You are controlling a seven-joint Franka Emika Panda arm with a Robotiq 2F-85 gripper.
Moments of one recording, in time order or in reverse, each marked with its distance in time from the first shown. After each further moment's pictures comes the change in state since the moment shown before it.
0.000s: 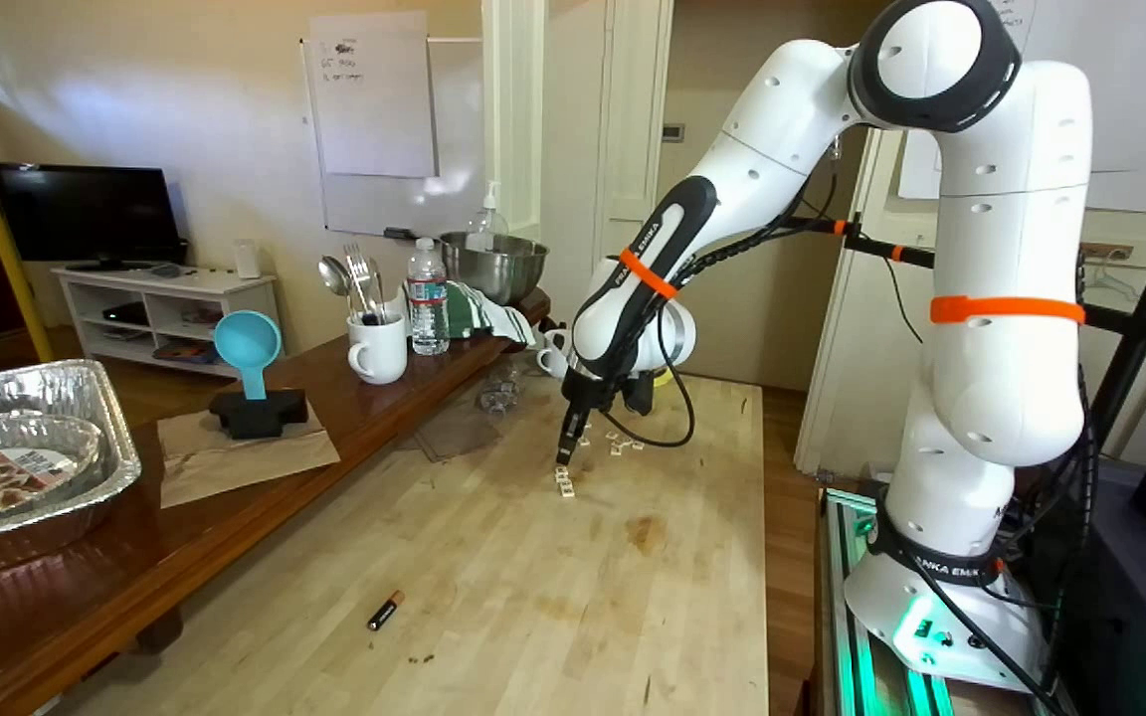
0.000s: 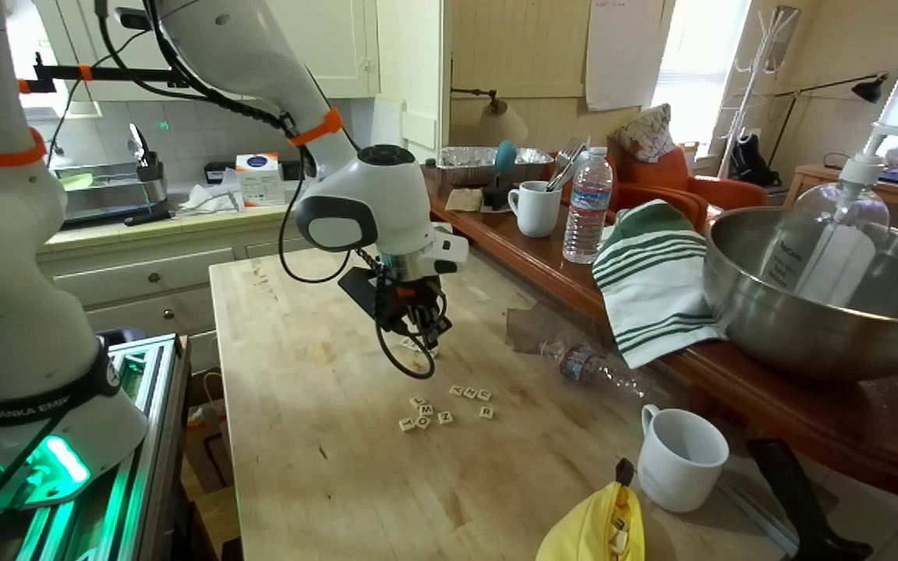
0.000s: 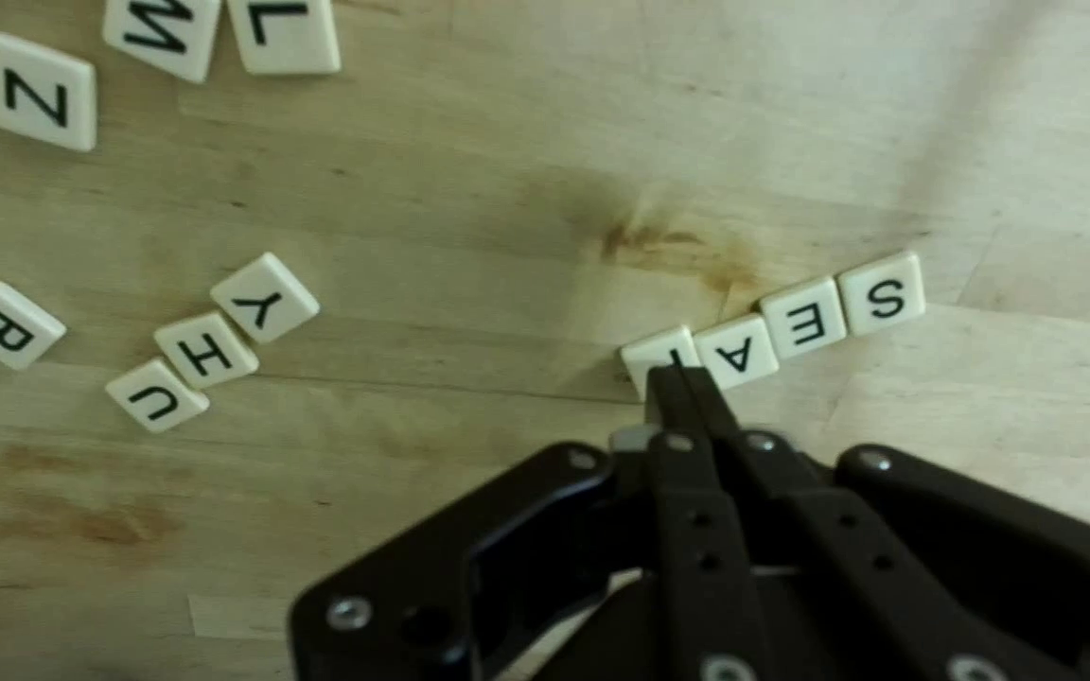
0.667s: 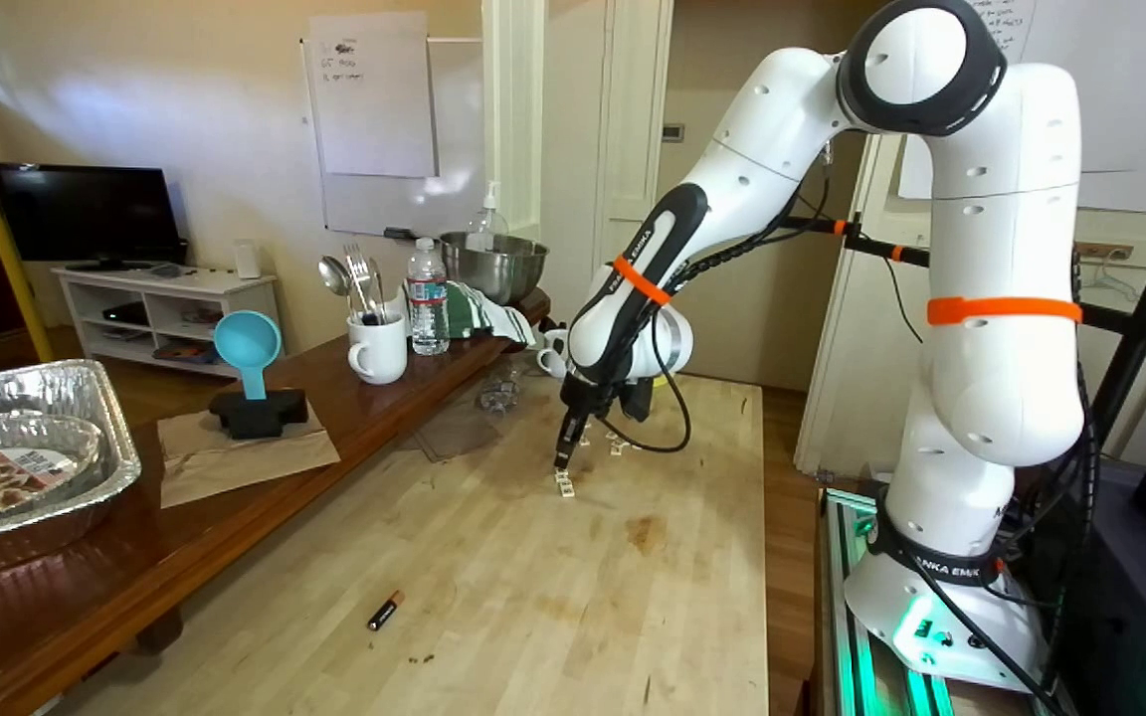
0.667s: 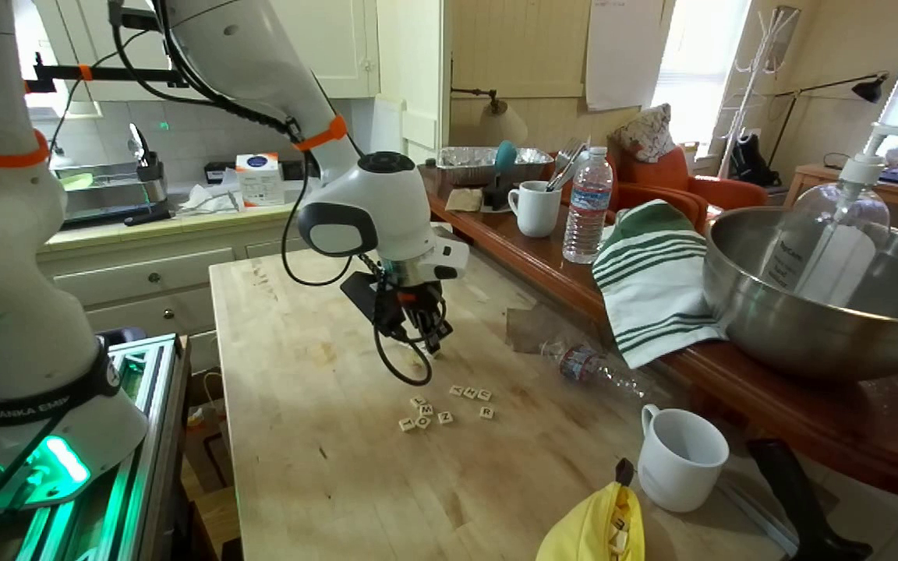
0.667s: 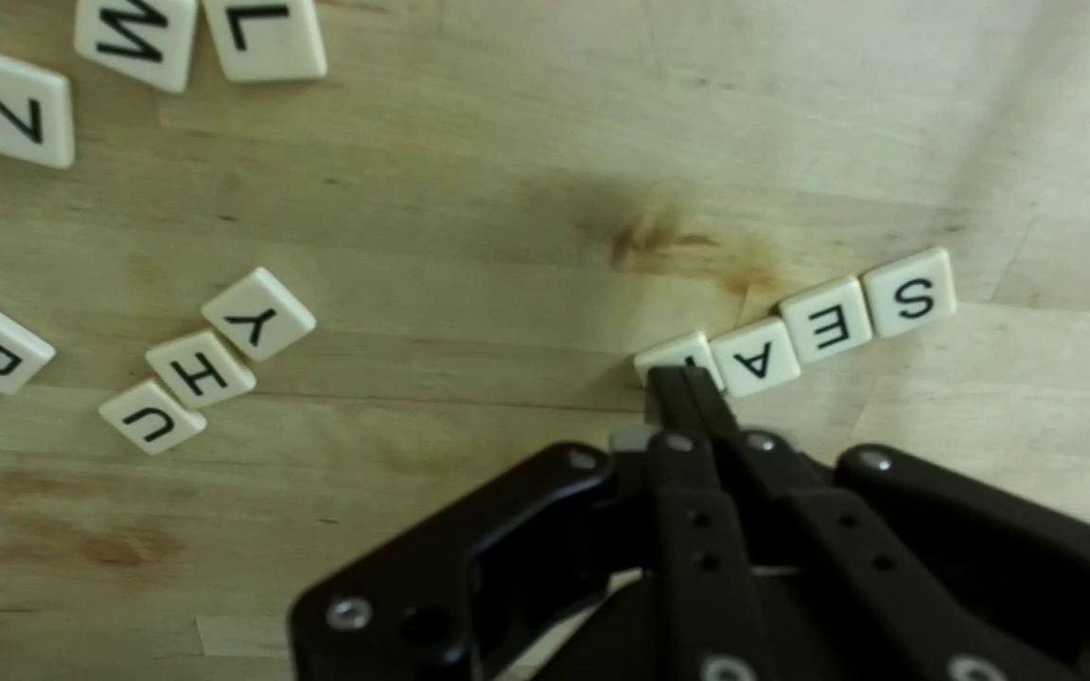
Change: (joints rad) arm 0.000 0.032 0.008 0.009 0.037 0.036 -0.003
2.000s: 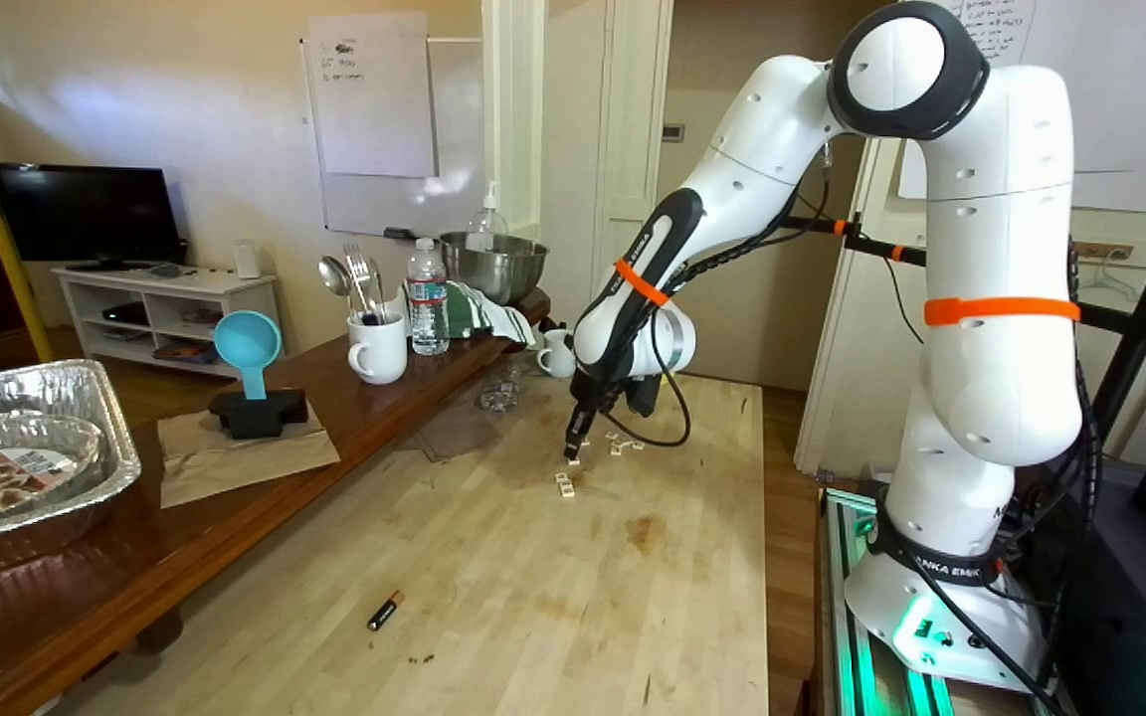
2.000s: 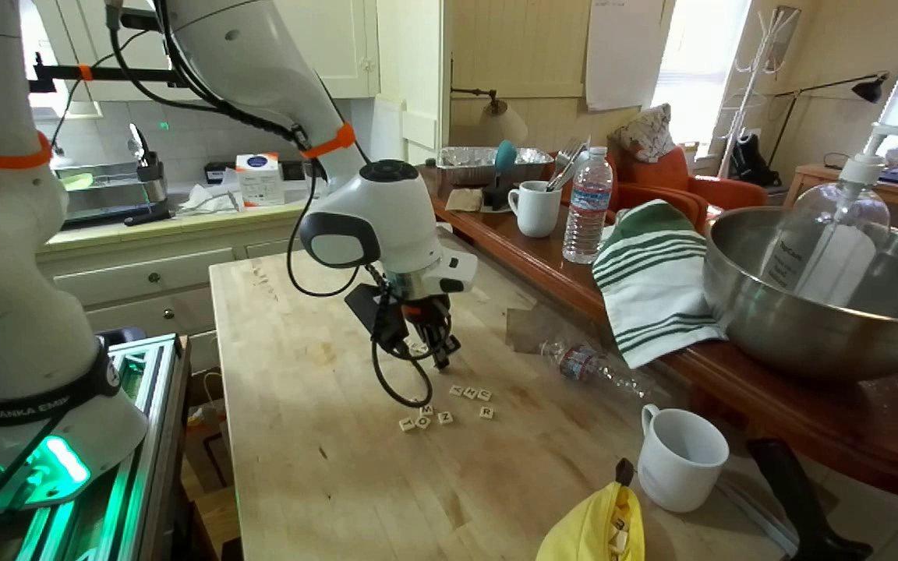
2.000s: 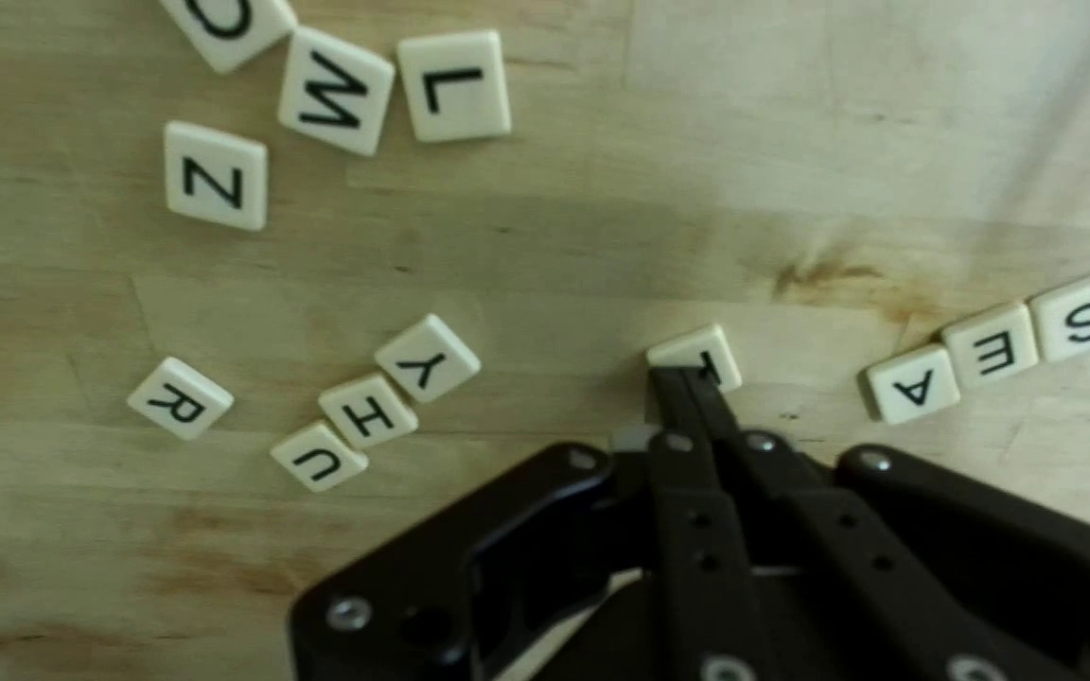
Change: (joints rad) arm -0.013 0.021 -0.053 0.007 -0.004 0.027 -0.009
